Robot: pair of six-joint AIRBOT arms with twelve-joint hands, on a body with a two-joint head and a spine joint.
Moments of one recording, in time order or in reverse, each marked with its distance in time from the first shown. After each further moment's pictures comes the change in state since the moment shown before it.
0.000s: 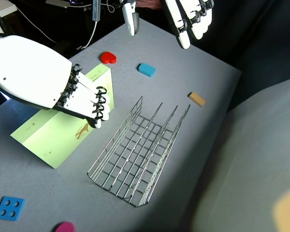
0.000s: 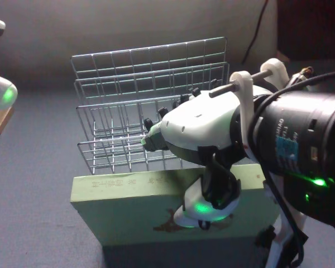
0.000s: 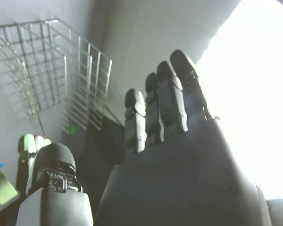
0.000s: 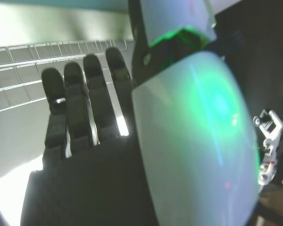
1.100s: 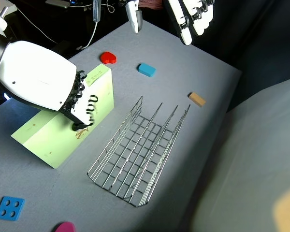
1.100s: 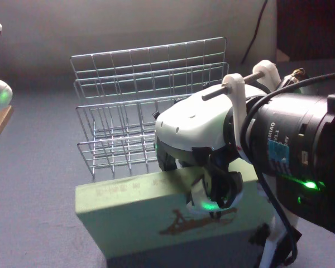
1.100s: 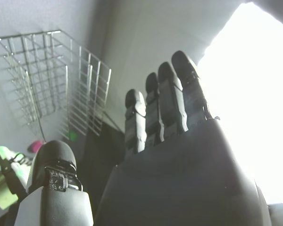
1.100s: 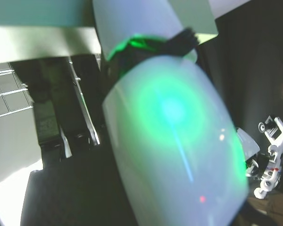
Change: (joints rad) left arm -0.021 0.000 -0.004 -0.005 0.037 0.009; right arm -0.018 -0.014 0.008 -0.041 0.012 0.011
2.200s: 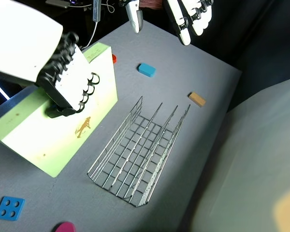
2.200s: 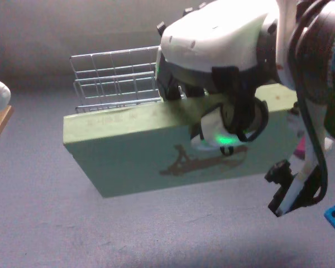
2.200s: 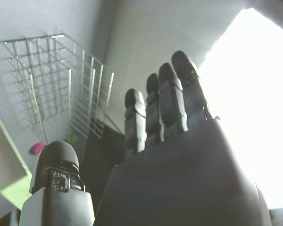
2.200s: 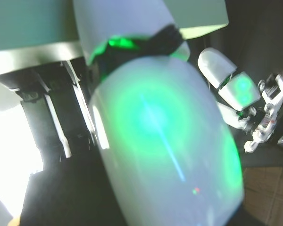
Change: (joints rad) left arm -0.001 0.000 -0.002 -0.002 0.024 -0.001; right arm 0.233 0.093 -0.060 0.020 -0.029 -0.119
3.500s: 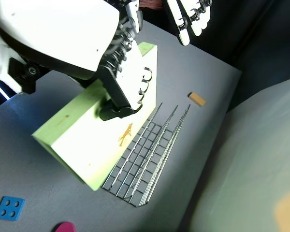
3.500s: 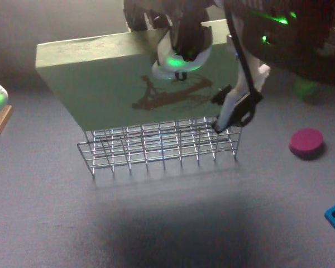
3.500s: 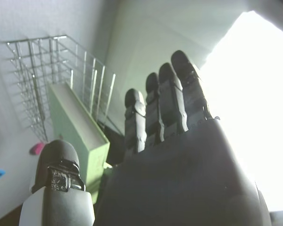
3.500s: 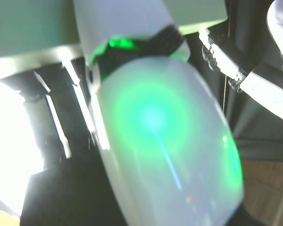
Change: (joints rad) left arm -0.001 0.004 -0.003 -0.001 0.013 -0.004; right arm -0.016 -0.192 0.253 -0.169 0.075 0.077
